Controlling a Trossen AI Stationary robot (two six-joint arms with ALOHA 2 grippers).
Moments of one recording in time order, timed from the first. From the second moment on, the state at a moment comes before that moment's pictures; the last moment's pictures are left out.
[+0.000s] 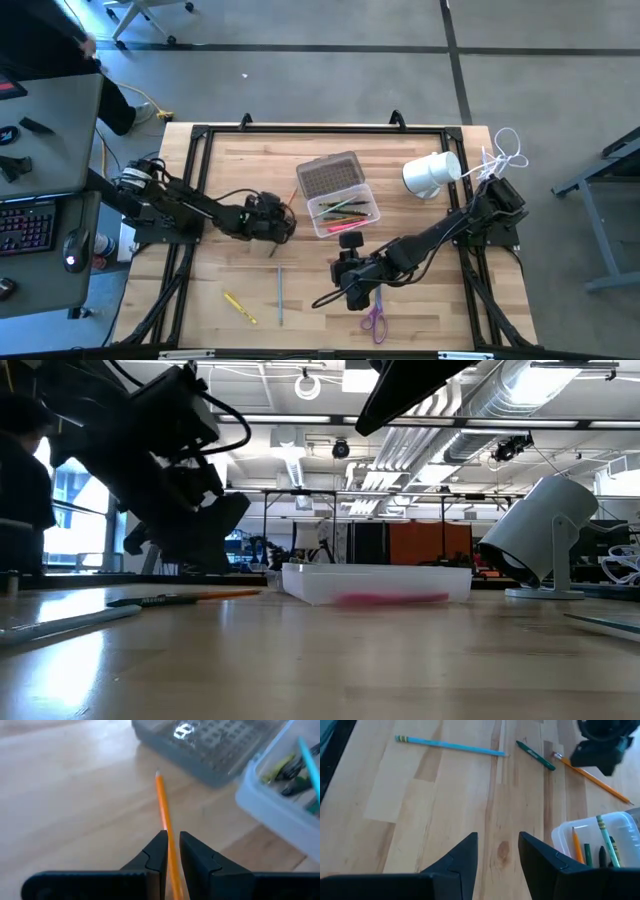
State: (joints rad) left arm -0.21 1.60 0.59 -0.02 -0.81 -1.07; right arm 0.49 1.81 1.42 -0.58 0.36 0.22
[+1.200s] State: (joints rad) left arm -0.11 1.88 0.60 0.29 -0.82 -0.93; right arm 0.49 1.81 1.42 -0.58 0.36 0.22
